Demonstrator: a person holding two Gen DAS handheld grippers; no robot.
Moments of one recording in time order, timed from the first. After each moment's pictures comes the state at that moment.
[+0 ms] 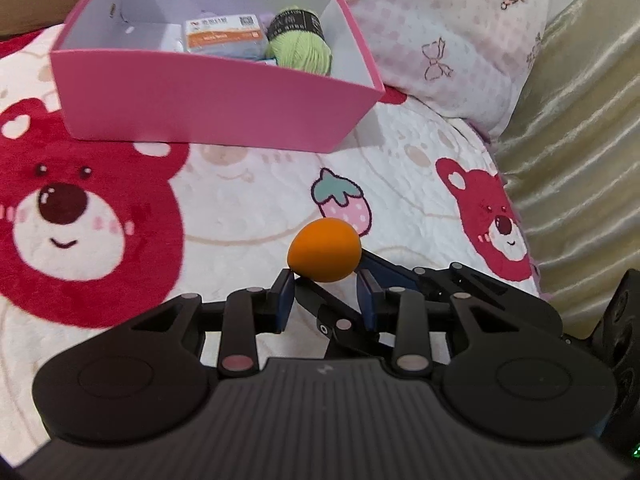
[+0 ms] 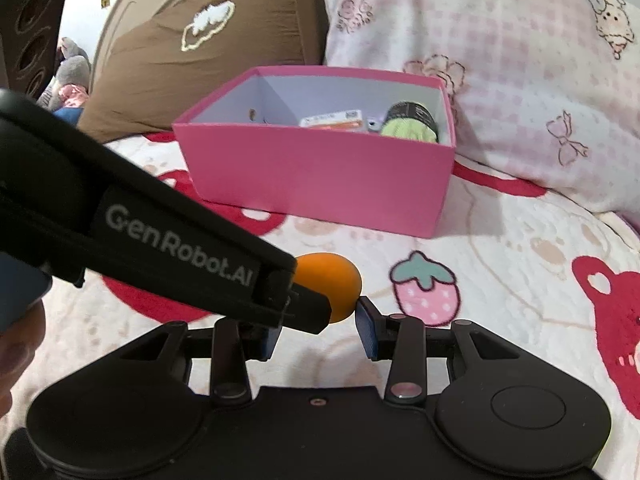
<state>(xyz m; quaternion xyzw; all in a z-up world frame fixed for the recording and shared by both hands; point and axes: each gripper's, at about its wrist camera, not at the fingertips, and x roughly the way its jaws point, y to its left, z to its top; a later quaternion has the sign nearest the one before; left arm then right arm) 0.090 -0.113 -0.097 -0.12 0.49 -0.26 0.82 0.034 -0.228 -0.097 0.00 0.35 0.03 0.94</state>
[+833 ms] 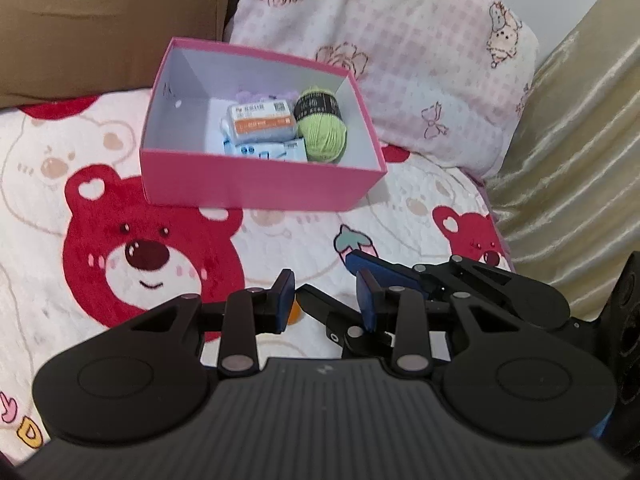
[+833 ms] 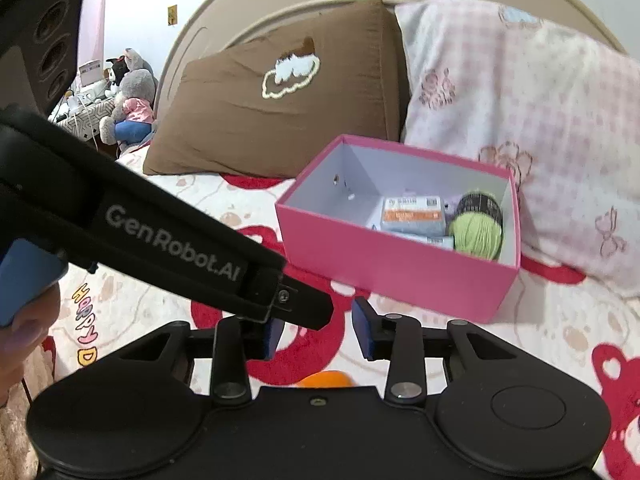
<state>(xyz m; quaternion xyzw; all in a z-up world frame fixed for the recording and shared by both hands) 0.079 -0.052 -0.004 -0.11 0.45 -0.24 0.85 0.044 -0.181 -0.005 -0.03 0.32 0.11 0.94</state>
